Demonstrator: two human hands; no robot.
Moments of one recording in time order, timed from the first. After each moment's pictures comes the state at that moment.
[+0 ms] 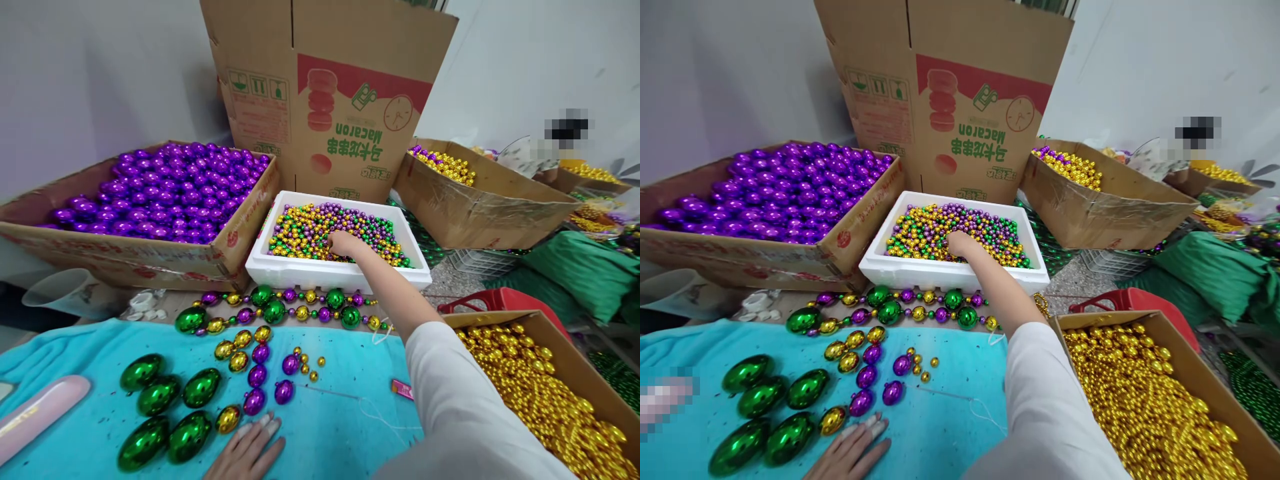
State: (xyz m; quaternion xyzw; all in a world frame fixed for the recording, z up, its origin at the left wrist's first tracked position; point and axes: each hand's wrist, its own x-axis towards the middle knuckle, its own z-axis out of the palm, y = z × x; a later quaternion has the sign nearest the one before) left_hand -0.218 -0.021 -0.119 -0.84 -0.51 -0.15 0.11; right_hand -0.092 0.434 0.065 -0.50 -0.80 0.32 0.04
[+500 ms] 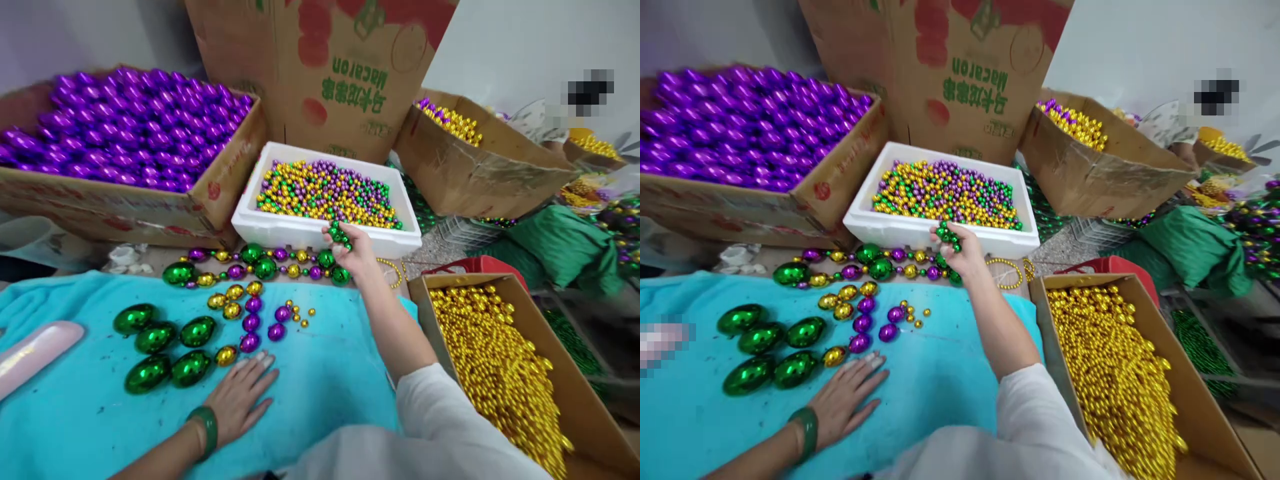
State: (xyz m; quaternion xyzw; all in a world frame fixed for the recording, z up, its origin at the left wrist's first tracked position) left_hand -0.218 -0.024 -0.117 -0.84 -0.52 -0.17 0.04; right_hand -0.032 0.297 0.057 -0.32 -0.35 0.82 0.34
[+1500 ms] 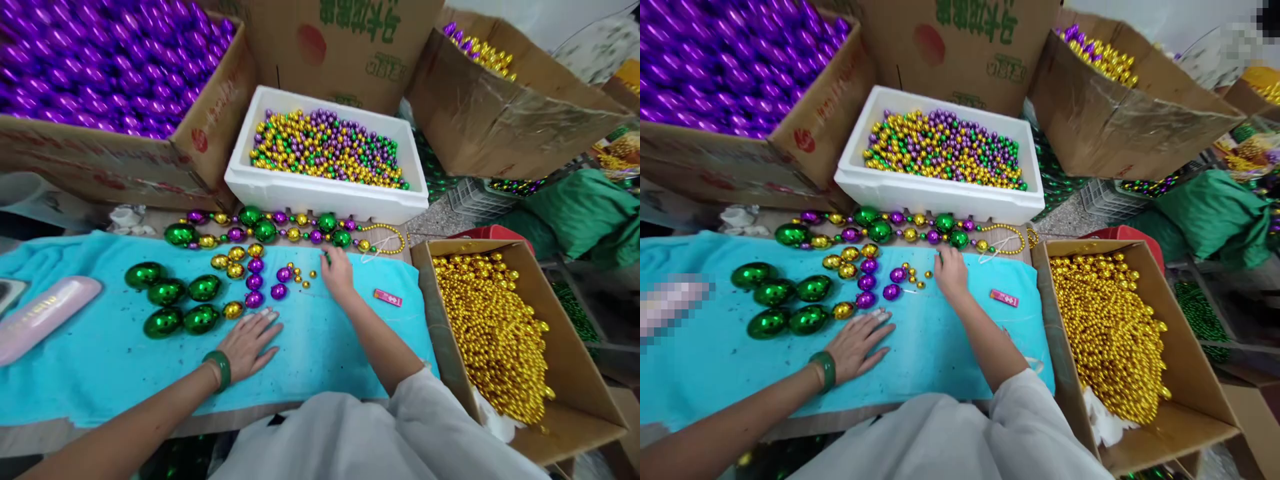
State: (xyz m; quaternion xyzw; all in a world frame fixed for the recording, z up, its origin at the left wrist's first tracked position) left_hand -0.220 -0.022 -0.104 -0.85 -0.51 -0.12 -0.01; right_hand -0.017 0.181 -0.063 -0.55 -0.72 0.31 0.28
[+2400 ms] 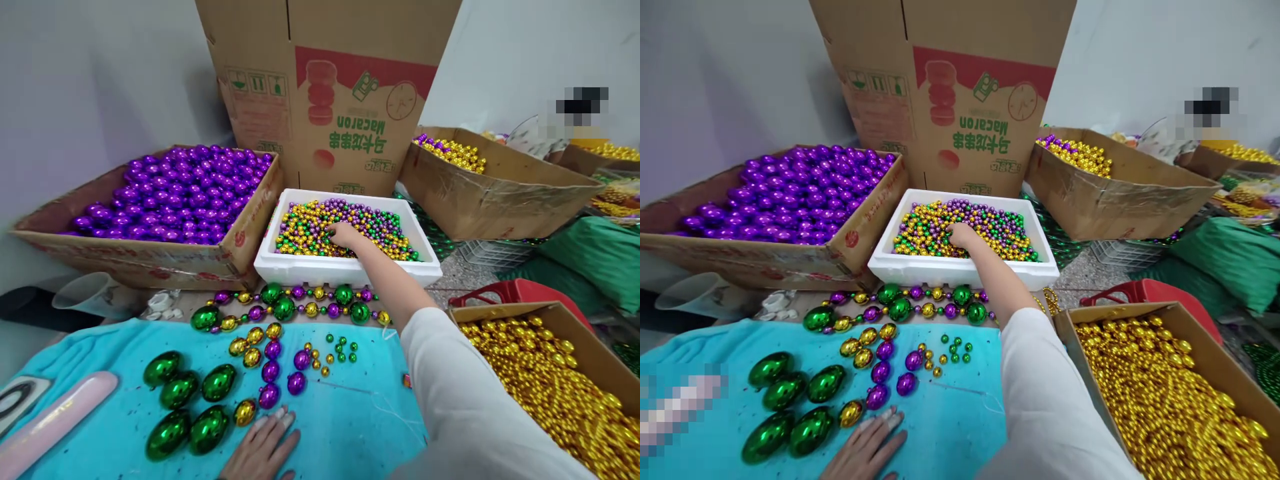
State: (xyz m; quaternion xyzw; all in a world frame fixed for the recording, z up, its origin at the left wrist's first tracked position) left_hand -0.217 -0.023 -0.119 -0.84 -0.51 -0.13 0.10; right_hand -0.105 0.438 0.062 -0.45 -0.88 0.13 0.04
